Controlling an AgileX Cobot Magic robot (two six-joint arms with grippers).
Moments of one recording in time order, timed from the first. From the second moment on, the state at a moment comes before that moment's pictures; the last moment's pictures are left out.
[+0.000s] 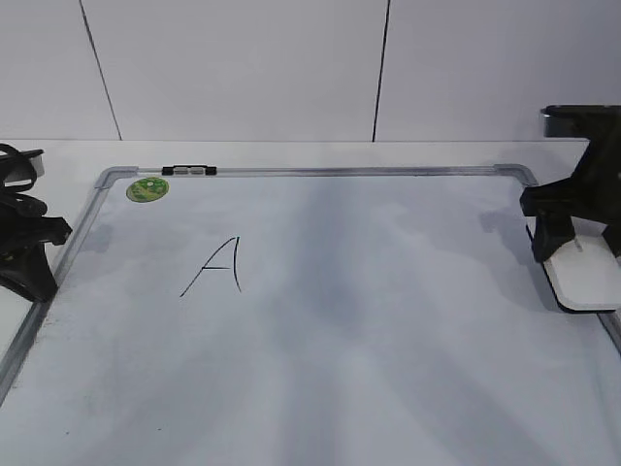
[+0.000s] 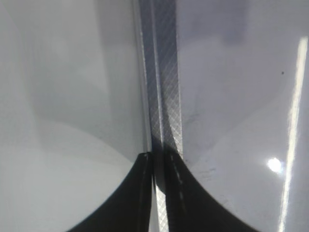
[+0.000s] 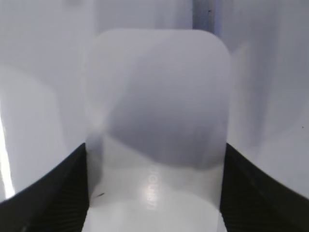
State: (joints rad) left arm 0.00 1.94 -1.21 -0.30 0.91 0.24; right arm 0.07 1.79 -1.25 -0.05 0.94 0.11
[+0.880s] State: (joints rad) left arm 0.00 1.94 -1.21 -0.30 0.91 0.24; right arm 0.07 1.84 -1.25 -0.05 0.89 0.12
